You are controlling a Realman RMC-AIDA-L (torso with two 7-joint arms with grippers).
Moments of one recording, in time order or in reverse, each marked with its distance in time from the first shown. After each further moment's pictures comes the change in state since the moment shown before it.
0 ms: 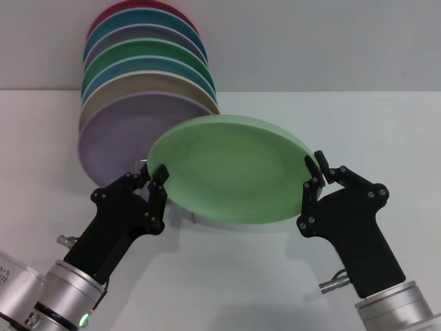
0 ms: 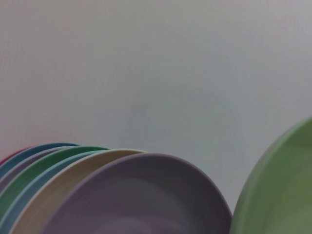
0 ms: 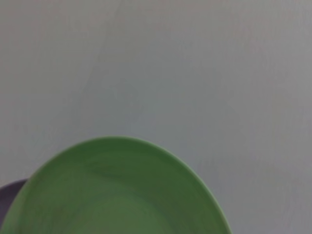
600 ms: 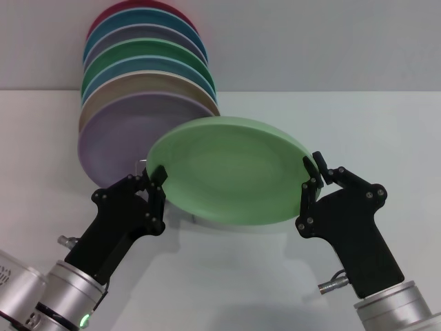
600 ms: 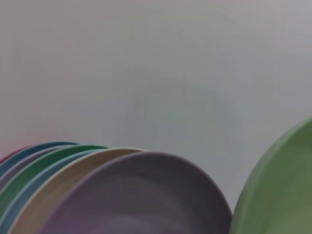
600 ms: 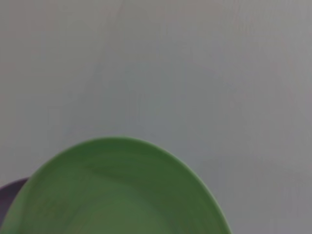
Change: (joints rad) left arm 0.000 0.000 0.000 -0.001 0.001 -0.005 0.002; right arm 0.001 -0.002 0.000 0.002 -0.001 0.007 0.000
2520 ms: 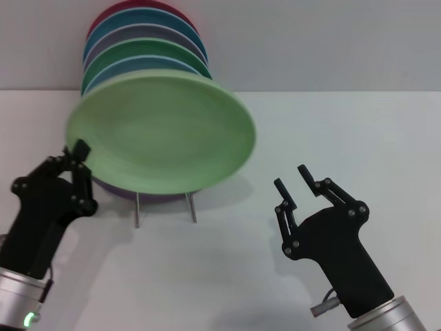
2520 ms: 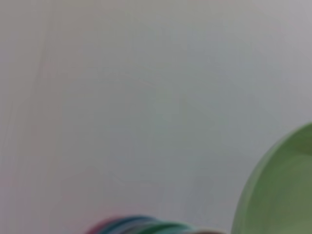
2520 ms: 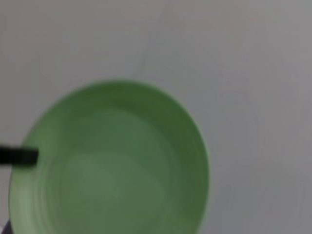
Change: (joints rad) left arm 0.083 0.009 -0.118 0.019 -0.004 0.196 0.009; right arm 0.009 -0.004 -0.066 -0.045 -0.031 -0.002 -0.002
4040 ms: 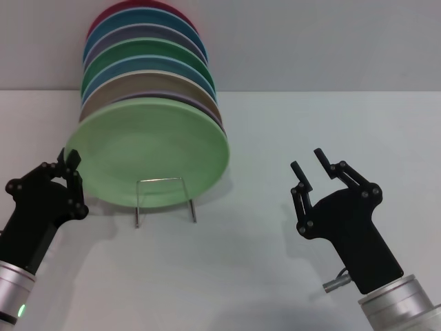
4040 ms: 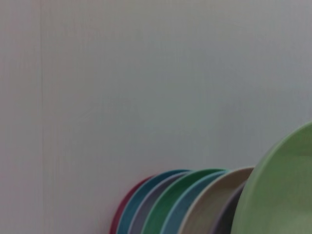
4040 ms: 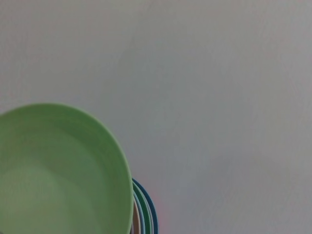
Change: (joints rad) left arm -0.045 -0.006 -0.048 0.127 0.002 -0.102 0.110; right arm 0.032 0.000 0.067 -0.062 0.008 0.017 0.000
